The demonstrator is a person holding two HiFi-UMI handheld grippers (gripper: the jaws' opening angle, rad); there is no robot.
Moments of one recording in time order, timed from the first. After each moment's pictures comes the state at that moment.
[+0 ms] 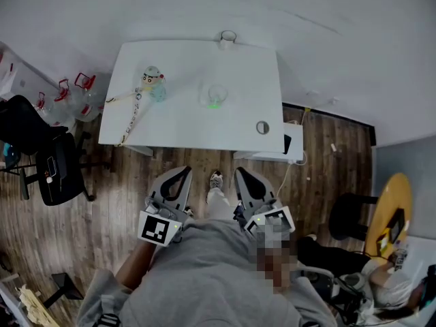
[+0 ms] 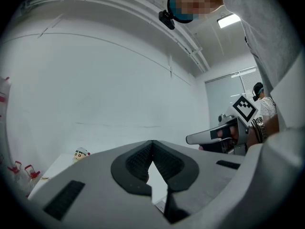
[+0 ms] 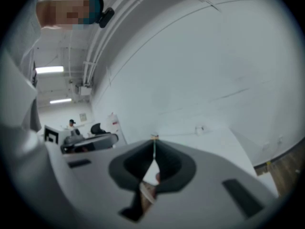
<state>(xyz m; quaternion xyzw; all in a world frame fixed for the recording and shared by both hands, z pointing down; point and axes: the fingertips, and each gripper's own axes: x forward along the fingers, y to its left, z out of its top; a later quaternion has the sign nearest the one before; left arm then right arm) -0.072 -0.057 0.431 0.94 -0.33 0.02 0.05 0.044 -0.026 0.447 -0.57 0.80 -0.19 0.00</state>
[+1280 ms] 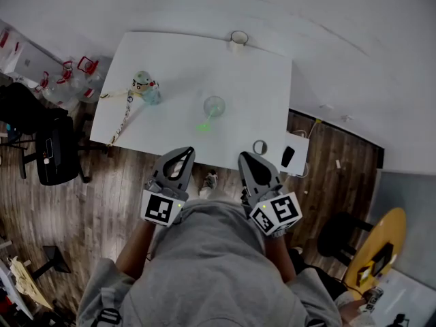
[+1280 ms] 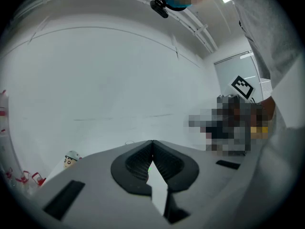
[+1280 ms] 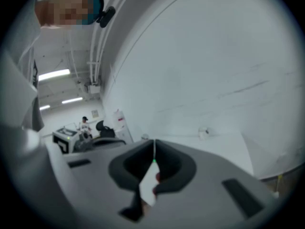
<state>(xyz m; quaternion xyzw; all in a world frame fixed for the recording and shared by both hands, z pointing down) 0.014 -0.179 0.473 0.92 -0.38 0.08 0.03 0.129 -0.155 0.463 -0.50 0.84 -0.20 -0.02</state>
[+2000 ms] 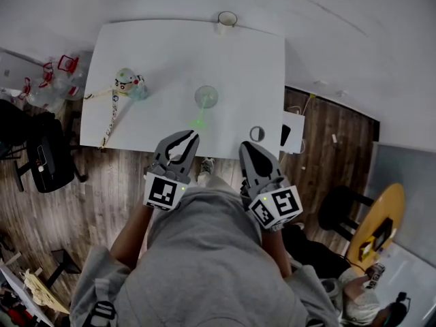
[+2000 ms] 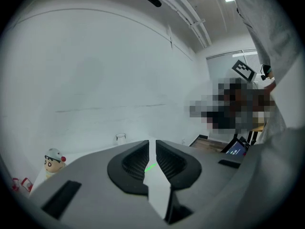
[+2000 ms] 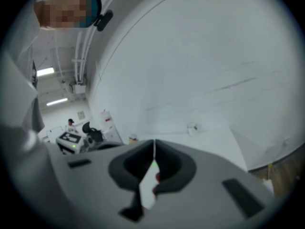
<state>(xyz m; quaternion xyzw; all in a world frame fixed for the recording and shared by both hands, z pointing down) 0.038 -0.220 0.515 0.95 -0.30 0.13 0.02 0.139 -0.178 0.479 -0.56 0.79 -0.24 -0.03</state>
